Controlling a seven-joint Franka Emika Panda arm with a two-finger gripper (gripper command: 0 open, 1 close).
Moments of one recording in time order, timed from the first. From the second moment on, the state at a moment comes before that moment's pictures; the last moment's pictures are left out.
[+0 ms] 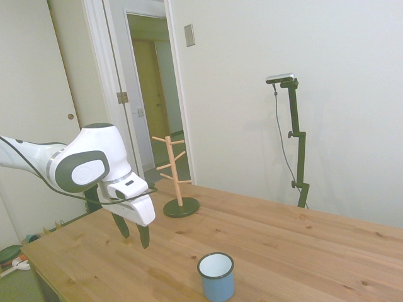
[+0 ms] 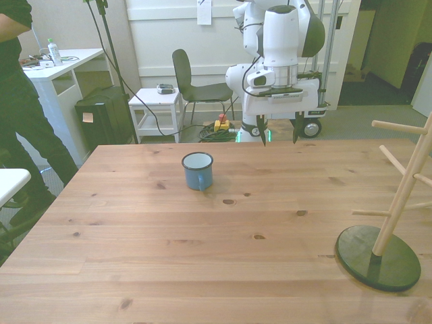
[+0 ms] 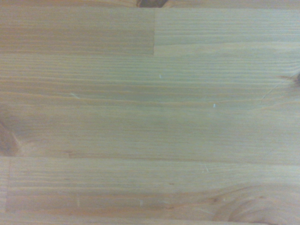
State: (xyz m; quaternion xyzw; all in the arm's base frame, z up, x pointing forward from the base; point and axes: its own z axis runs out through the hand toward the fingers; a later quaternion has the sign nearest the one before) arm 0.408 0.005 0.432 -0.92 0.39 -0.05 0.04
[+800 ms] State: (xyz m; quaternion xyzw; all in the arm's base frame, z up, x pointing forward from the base) arm 0.387 -0.156 0.470 -0.88 0.47 -0.06 0.08
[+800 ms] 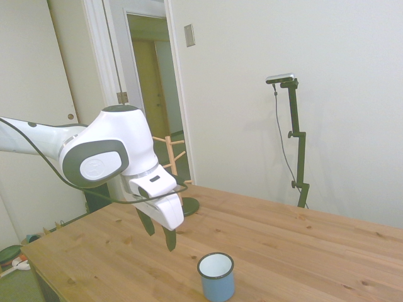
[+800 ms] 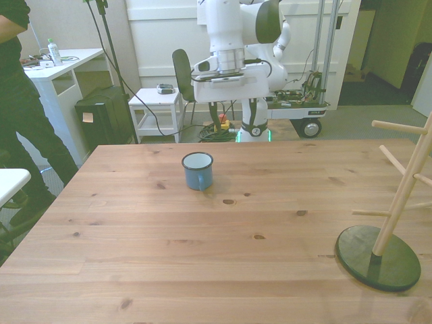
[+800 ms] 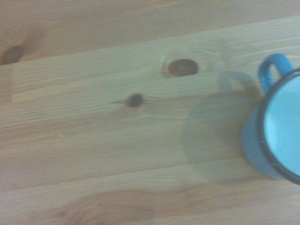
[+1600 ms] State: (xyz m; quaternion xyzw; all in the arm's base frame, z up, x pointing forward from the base) arm 0.418 -0.277 0.448 -0.84 0.53 -0.06 0.08
